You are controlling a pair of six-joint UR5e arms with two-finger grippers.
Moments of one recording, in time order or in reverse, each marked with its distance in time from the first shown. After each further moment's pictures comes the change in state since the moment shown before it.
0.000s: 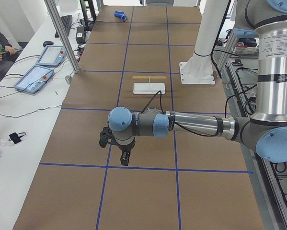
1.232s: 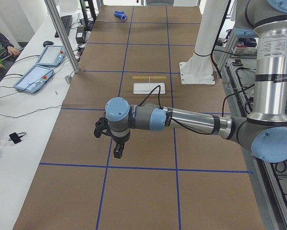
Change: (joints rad) left arm -0.002 -0.045 -0.012 -0.060 0.002 0.001; right arm -0.026 0.034 0.056 0.091 0.007 0.002
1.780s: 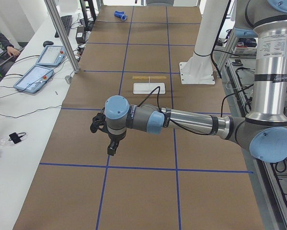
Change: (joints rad) left arm -0.001 0.004 0.018 -0.159 -0.002 -0.001; right arm -0.015 -0.011 -0.055 0.162 -0.023 -0.007
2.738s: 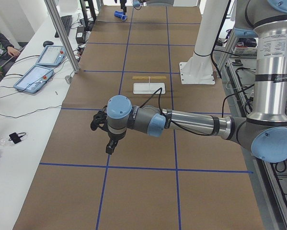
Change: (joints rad) left arm 0.001 0.006 0.004 -0.052 0.000 -0.002; right arm -0.096 0.373 -0.768 0.367 -0.162 -0.082
